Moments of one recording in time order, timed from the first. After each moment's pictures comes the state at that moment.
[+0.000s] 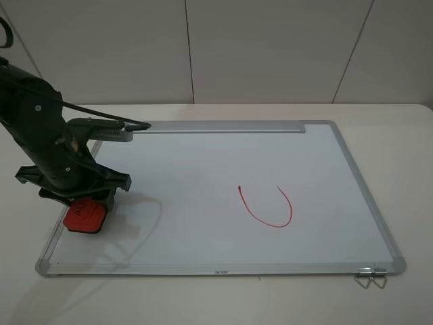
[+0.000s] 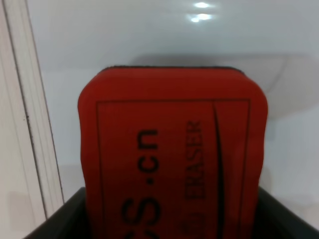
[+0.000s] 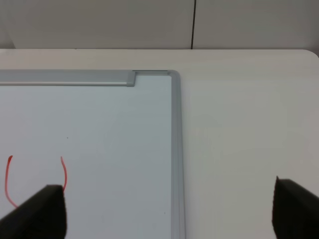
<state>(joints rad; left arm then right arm) -0.41 1.72 -0.77 0.13 0.52 -0.46 -0.06 0.00 -0.52 0.03 1.07 -0.03</state>
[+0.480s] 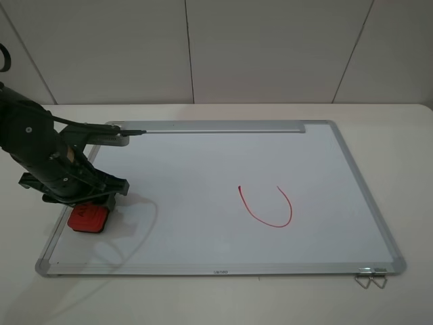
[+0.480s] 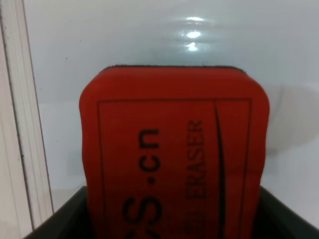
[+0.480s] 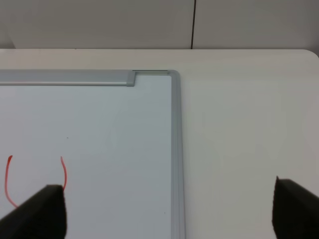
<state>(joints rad) -0.39 1.72 -0.71 0.16 0.35 -0.45 -0.06 0.00 -0.52 0.03 1.07 -0.03</state>
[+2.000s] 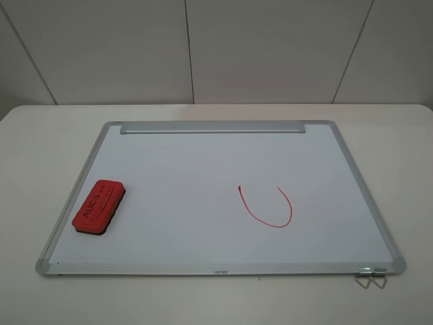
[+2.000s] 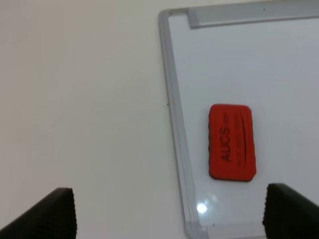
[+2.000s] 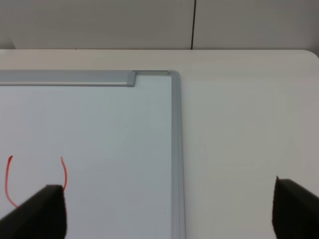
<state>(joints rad) -0.34 0.39 -0.71 0.23 1.08 -0.26 -0.06 0.00 -0.52 0.03 1.07 -0.03</state>
